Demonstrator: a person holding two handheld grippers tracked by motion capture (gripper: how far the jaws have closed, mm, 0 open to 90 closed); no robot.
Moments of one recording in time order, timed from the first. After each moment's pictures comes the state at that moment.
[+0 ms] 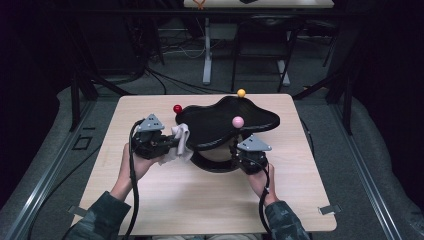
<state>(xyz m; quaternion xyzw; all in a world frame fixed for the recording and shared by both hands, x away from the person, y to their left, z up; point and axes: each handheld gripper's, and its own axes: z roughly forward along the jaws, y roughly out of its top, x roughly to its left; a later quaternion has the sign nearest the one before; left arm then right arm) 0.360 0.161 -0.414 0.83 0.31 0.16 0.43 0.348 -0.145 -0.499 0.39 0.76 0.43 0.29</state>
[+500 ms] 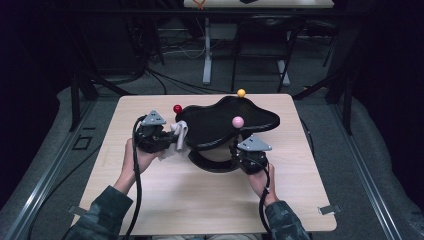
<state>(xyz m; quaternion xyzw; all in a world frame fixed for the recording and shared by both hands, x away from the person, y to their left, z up) 0.385 0.162 -0.427 0.83 0.34 0.16 0.42 0.349 -0.146 -0.499 0.39 0.76 0.43 0.29</state>
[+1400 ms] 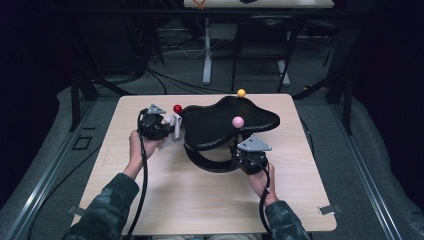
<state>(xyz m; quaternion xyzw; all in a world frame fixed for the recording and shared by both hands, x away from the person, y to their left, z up) 0.448 0.174 -0.467 0.81 0.41 0.18 0.37 0.348 -0.146 -0.500 0.39 0.76 0.43 0.30</state>
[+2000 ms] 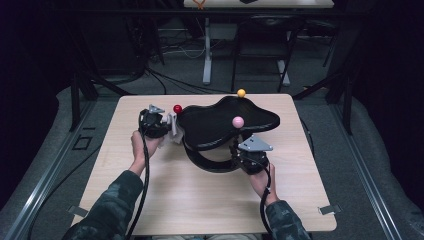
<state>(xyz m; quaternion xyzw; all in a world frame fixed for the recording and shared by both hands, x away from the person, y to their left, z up) 0.473 0.179 -0.497 0.79 0.46 0.21 0.36 0.349 -0.149 -0.500 0.38 0.77 0.43 0.29</state>
